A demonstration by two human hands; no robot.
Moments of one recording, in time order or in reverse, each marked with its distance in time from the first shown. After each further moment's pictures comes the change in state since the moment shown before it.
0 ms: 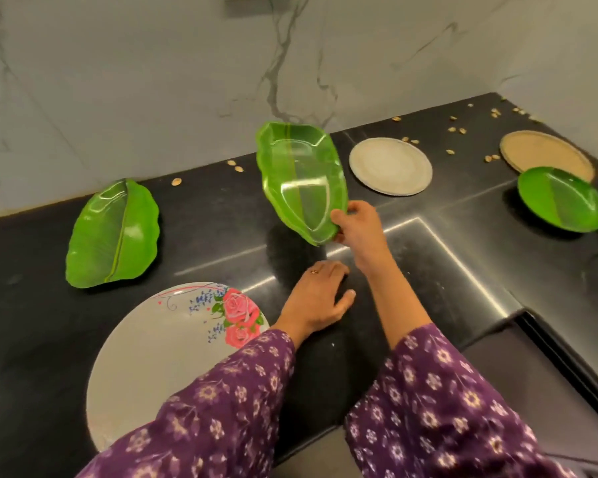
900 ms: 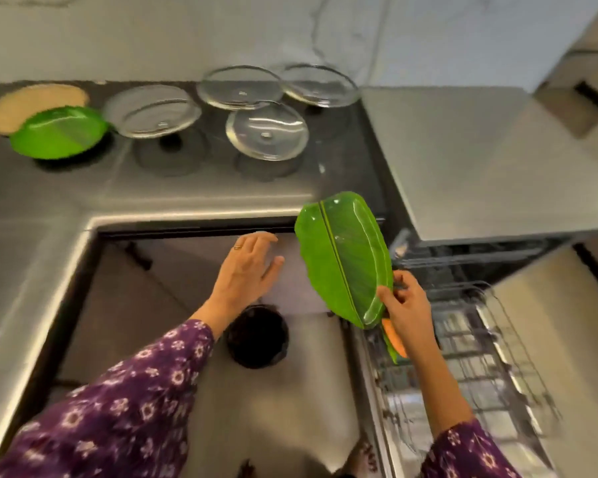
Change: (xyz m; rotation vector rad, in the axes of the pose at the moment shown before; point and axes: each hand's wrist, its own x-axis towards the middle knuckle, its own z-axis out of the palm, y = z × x) left_hand -0.086 0.419 0.188 -0.149 -0.318 0.967; right_hand -0.554 0.223 -0.407 -0.050 1.243 0.224
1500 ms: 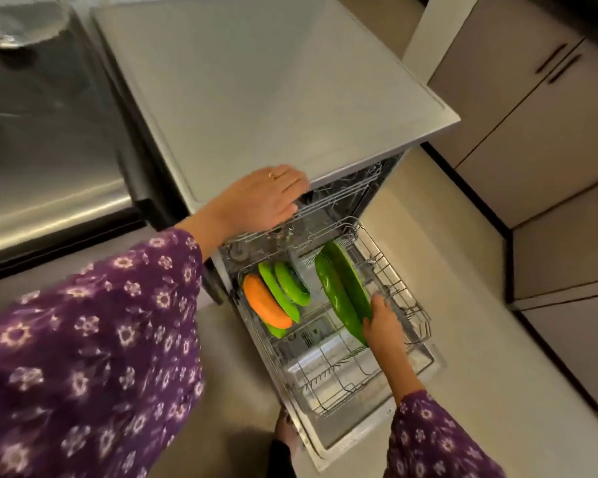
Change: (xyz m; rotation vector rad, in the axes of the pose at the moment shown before) left_hand 0.229 0.281 0.225 0.138 -0.298 0.971; right_hand 0.028 0.261 -0.234 -0.726 0.145 0.507
